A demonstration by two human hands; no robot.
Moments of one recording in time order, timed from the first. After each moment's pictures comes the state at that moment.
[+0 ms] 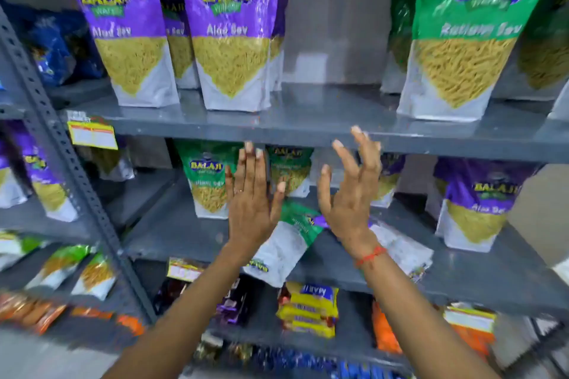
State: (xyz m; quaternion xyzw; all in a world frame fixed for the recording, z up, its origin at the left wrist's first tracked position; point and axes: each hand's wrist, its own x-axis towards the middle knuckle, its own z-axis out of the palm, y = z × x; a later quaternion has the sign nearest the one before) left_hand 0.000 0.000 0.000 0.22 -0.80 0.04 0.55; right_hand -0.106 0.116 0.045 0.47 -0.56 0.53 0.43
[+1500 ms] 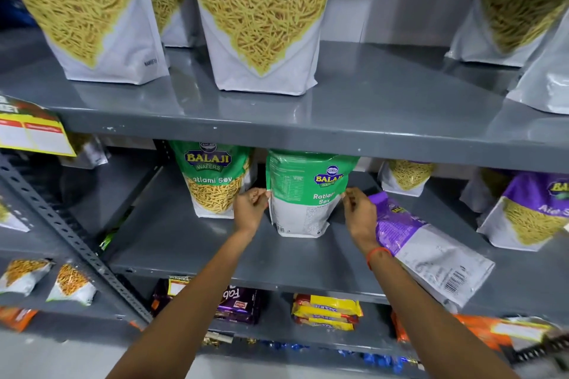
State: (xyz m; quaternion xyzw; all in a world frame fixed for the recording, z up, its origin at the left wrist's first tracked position) left_hand -0.043 -0.180 -0.107 0.37 -0.69 -0.51 0.36; right_hand -0.190 -0.023 -0.099 0.27 -0.83 0.49 0.01
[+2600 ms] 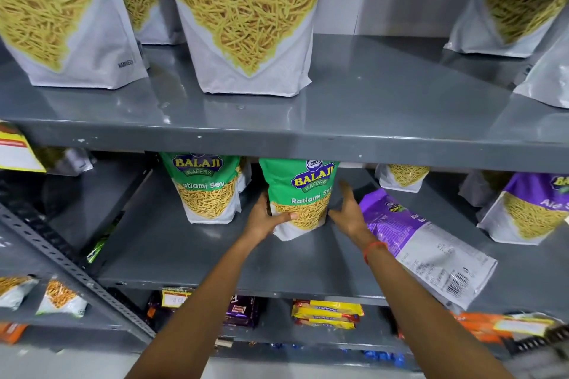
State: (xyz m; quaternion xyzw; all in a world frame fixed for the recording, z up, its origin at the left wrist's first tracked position) left_hand -0.067 -0.179 -0.130 0.29 -0.71 -0.62 0.20; right_hand -0.210 -0.041 -0.112 0.29 -0.81 0.47 -0.18
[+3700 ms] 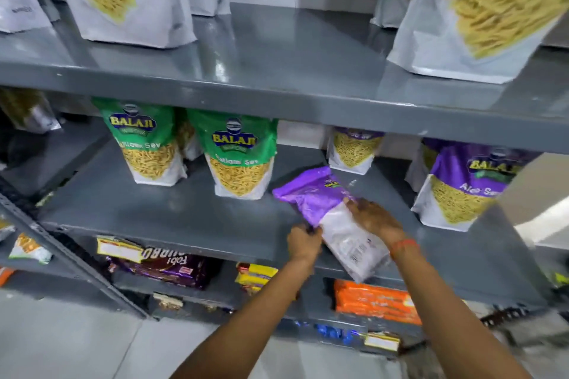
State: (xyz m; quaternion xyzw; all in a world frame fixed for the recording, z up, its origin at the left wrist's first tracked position) left_hand -0.184 0.067 -0.171 0.48 -0.61 -0.61 0.19; right_hand -0.316 0.143 -0.102 0.32 -0.91 0.14 -0.25
